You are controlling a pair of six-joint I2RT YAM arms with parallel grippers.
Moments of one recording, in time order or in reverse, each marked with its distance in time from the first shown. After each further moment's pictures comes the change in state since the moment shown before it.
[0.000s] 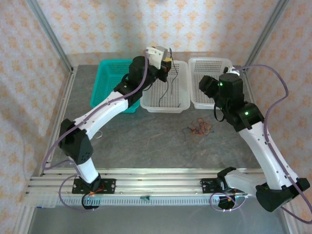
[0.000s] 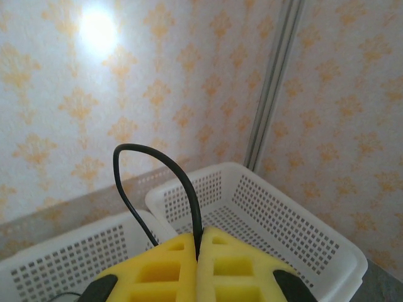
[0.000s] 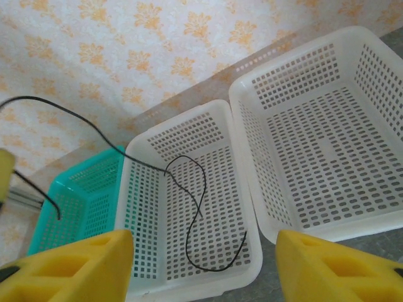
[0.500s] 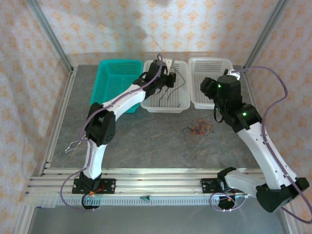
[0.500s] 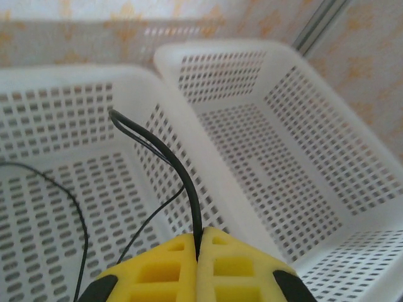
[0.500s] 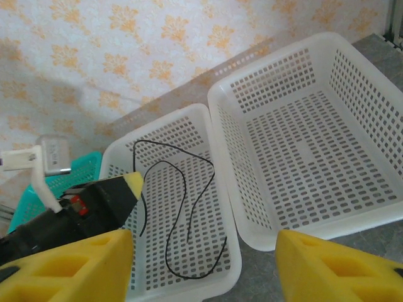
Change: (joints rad) left arm 0.023 0.374 0.232 -0.243 0.020 -0.199; right arm 0.000 -0.005 -0.049 0.016 0.057 -0.006
